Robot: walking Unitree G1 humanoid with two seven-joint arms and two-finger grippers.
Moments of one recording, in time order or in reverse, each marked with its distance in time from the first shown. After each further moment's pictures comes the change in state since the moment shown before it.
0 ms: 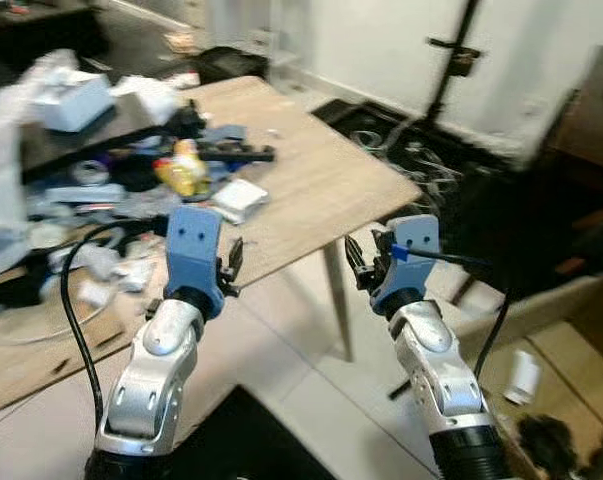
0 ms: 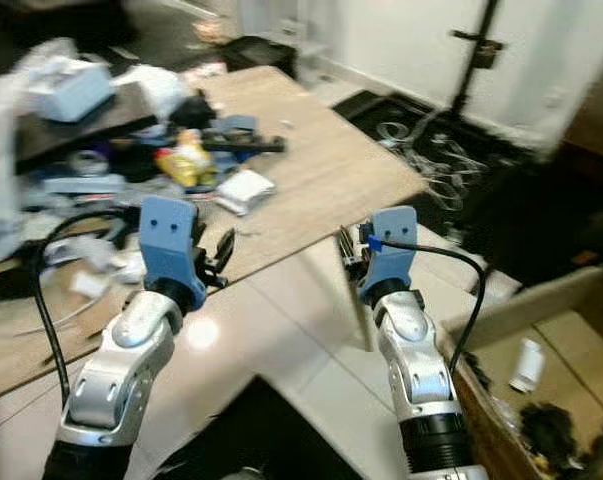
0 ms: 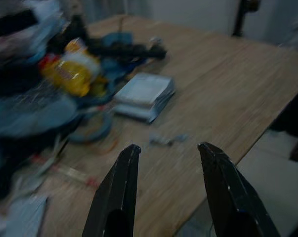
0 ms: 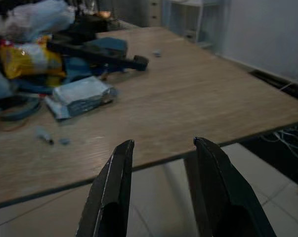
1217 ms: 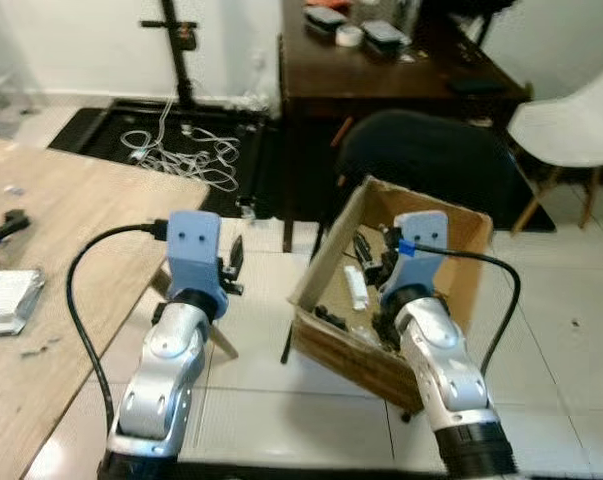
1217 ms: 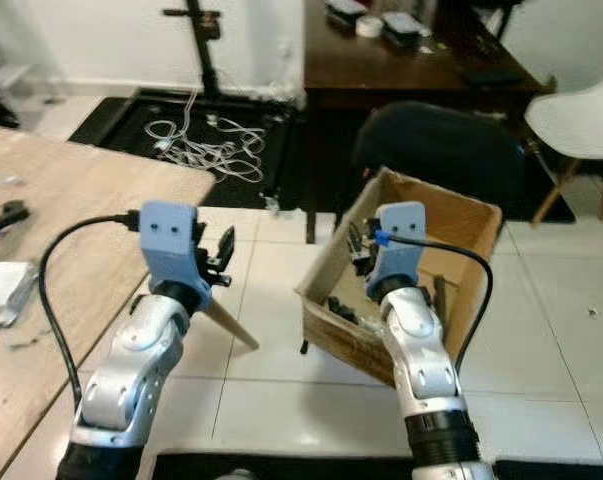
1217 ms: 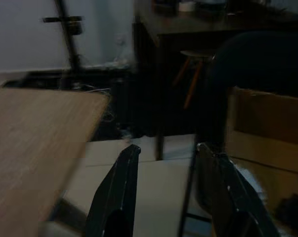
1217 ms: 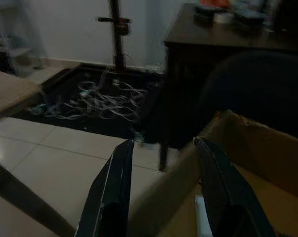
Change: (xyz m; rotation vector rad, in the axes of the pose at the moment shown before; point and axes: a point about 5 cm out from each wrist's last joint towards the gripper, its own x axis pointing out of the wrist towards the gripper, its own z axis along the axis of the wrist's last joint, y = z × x) left arm 0.004 -0.002 0.000 -0.021 -0.050 0.029; right arm 0.003 -0.007 0.005 -0.002 -0.020 -0.038
